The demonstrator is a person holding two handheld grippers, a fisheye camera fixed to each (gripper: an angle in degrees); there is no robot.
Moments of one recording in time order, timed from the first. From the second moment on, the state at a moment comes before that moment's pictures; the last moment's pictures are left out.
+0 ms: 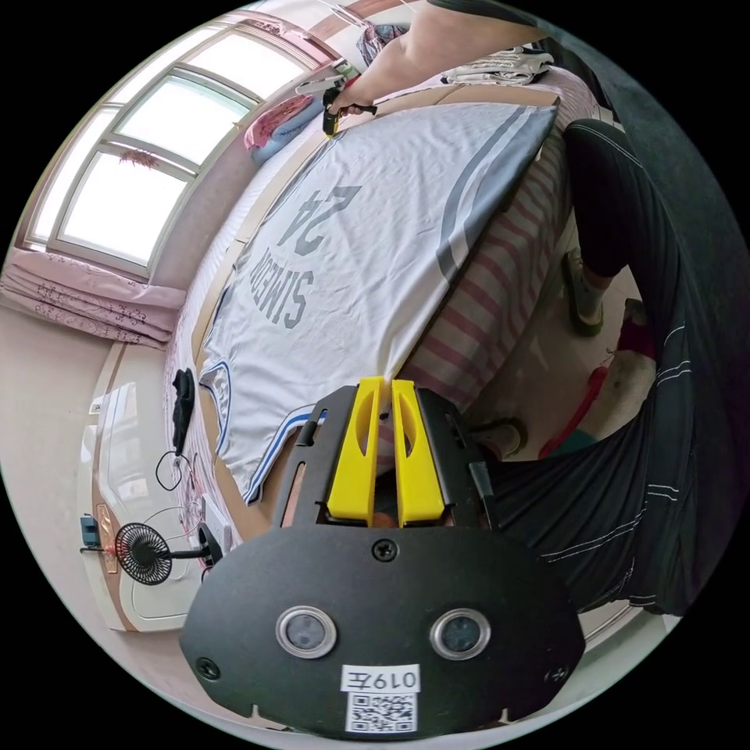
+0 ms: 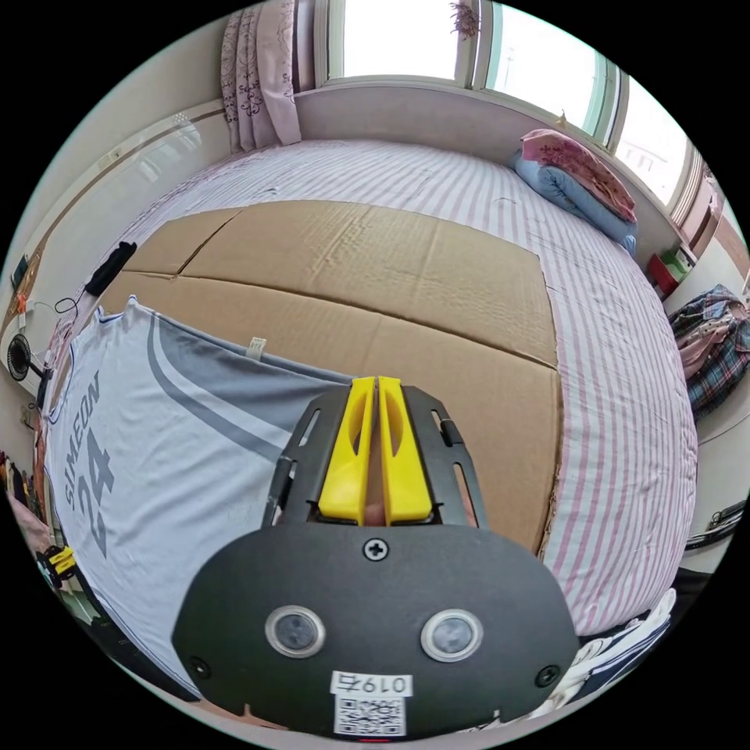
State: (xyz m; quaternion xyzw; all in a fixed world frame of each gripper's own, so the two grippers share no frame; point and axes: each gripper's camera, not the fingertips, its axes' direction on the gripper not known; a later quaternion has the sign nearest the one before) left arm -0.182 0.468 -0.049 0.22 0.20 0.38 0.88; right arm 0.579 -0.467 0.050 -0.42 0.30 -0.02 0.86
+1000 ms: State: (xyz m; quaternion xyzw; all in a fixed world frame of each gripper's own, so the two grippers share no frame) left arm -0.182 0.491 -0.058 0.25 0.20 0.35 0.88; right arm 0.532 -0.344 -0.182 -0.40 0.17 0.16 0.89
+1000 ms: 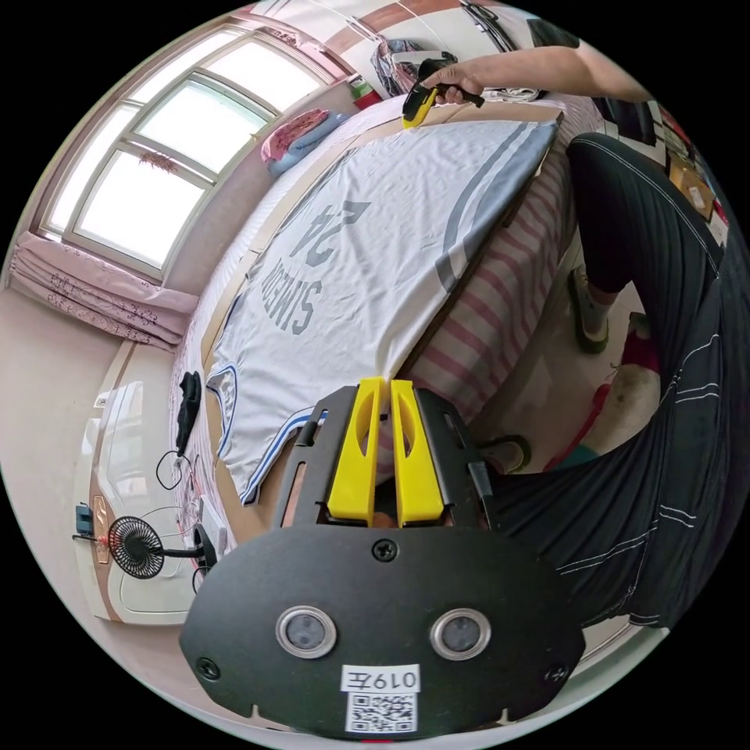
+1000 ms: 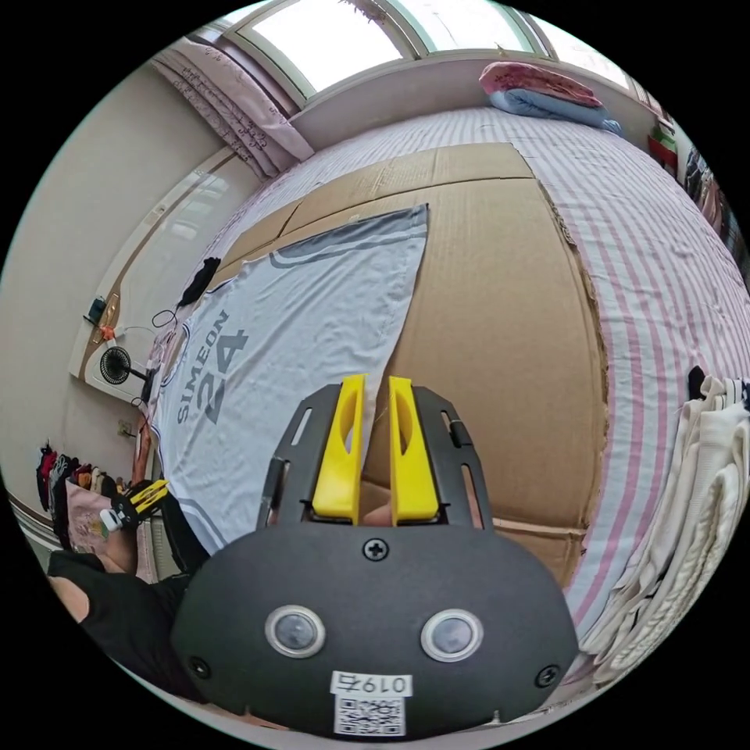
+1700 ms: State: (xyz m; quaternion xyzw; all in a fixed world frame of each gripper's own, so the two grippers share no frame) left arm -0.180 0.507 -0.066 0.26 0.20 0.34 0.88; right arm 0.572 -0.197 -0.170 -0.42 0.21 0.13 0.87
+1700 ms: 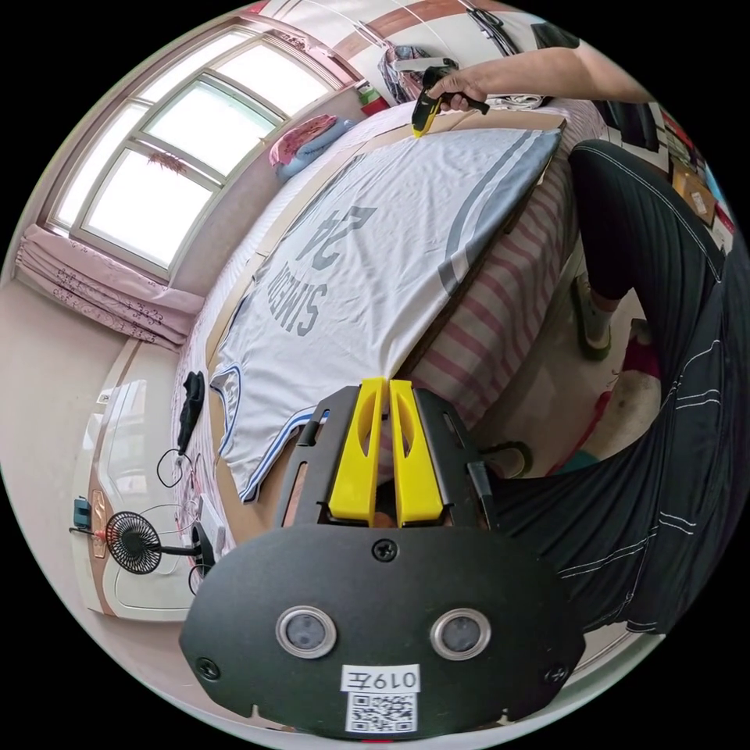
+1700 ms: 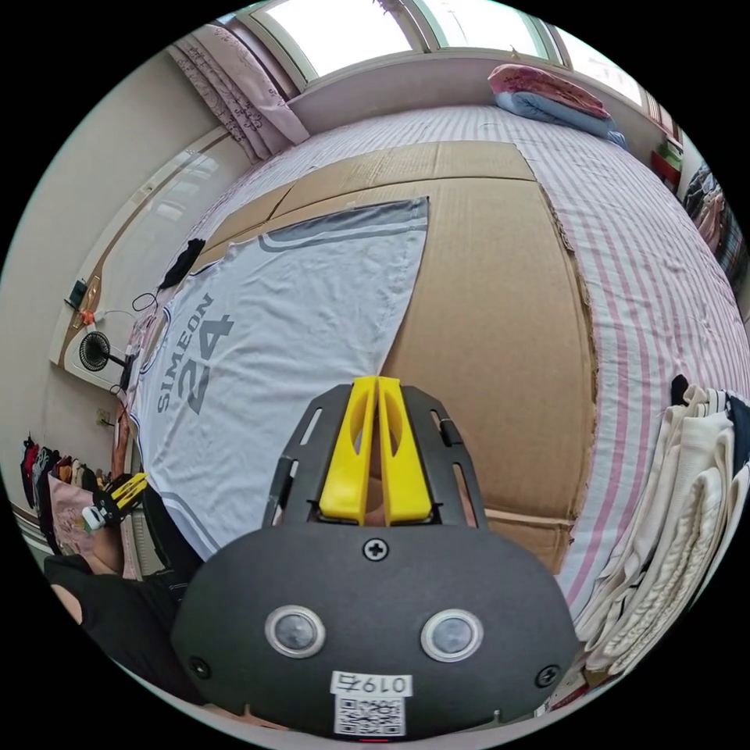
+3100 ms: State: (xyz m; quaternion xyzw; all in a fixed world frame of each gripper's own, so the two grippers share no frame) left arm -0.187 0.522 -0.076 0.29 0.19 0.33 0.88; right arm 0.297 0.351 -0.199 -0.53 0.25 -0.59 0.55
